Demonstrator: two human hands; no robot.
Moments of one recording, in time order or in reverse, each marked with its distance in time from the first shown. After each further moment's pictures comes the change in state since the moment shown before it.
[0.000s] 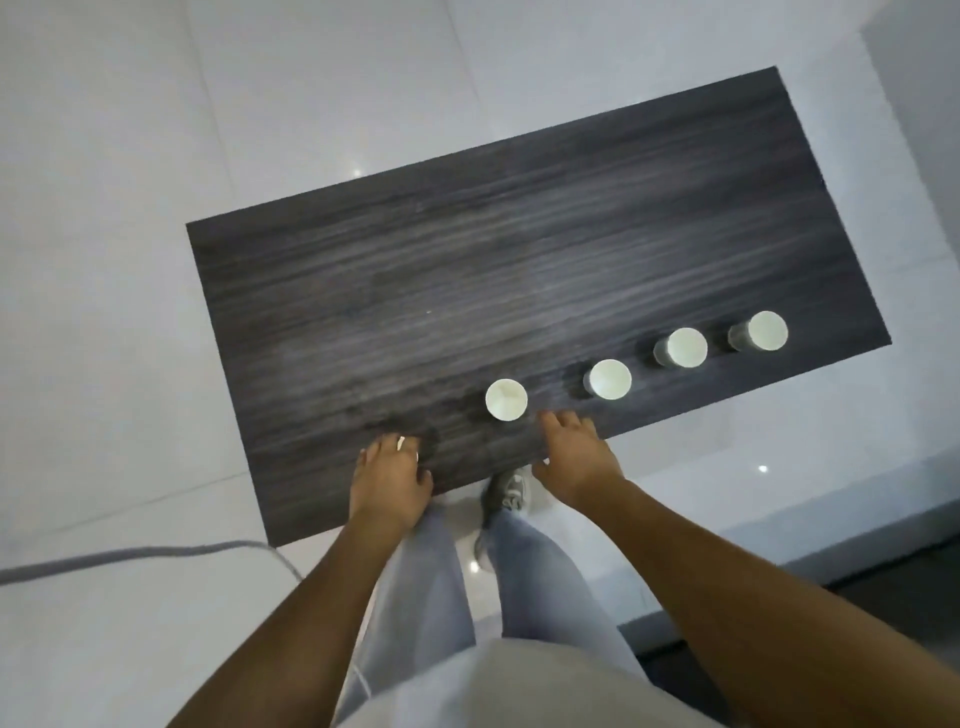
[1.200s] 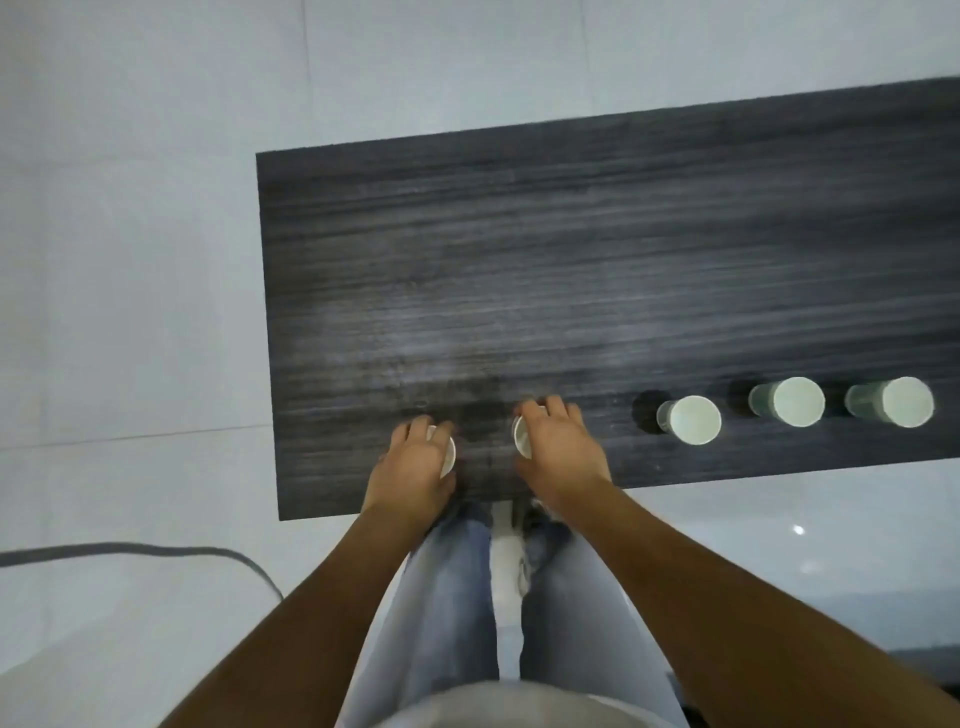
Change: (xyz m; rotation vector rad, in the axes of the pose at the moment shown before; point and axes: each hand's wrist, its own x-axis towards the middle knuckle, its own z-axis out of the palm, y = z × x) left_hand 0.029 -0.027 0.019 -0.116 0.003 -0.041; right_hand 0.070 -0.062 0.028 -0.052 0.030 -0.235
